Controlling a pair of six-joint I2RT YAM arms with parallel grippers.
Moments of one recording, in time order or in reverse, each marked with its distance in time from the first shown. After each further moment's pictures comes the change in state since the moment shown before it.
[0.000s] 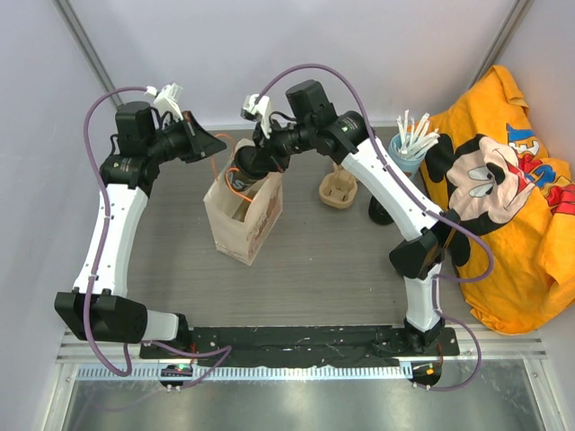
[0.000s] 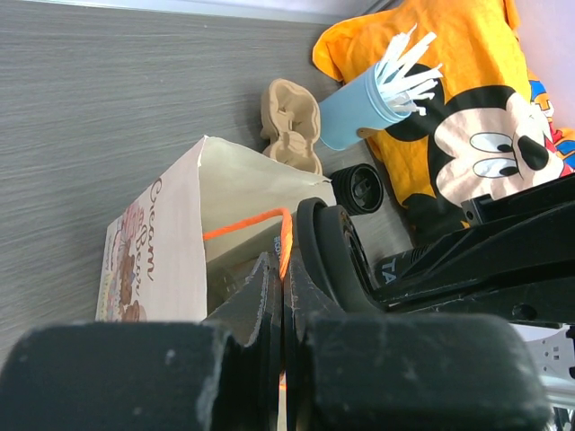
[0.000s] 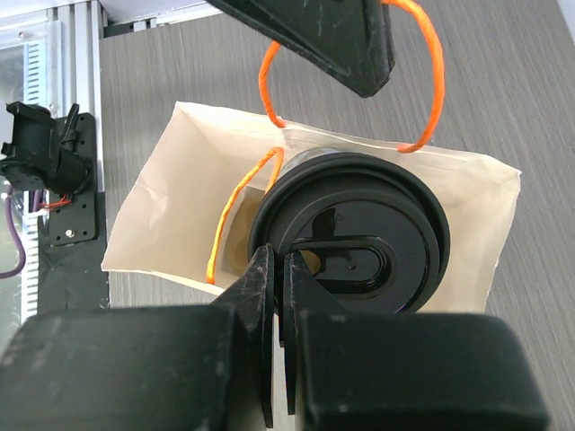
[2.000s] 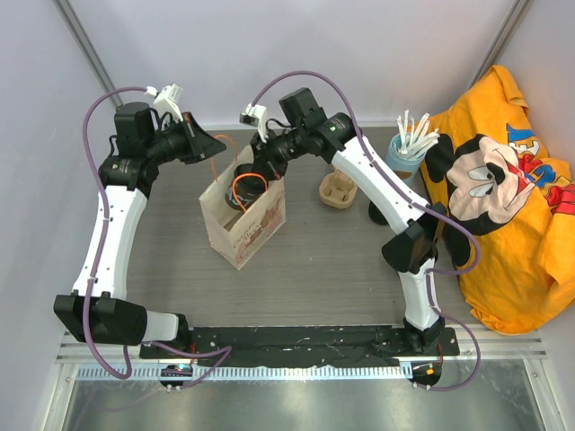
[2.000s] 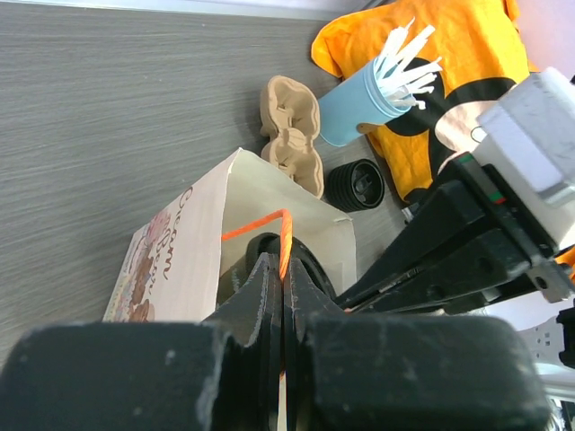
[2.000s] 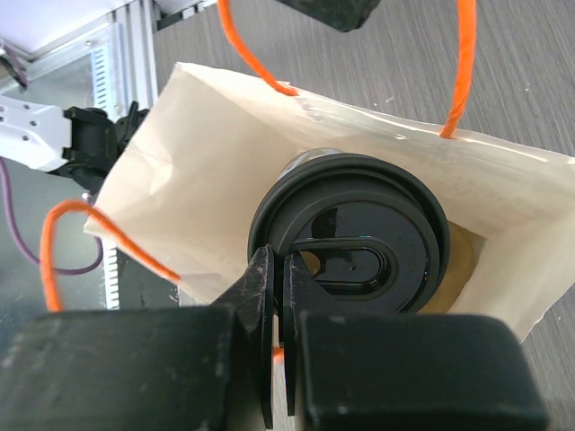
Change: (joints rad) left arm 0.000 -0.011 -0.002 -0.012 0.007 0.020; right arm -0.013 0.072 -0.008 -0.040 -0.110 0.138
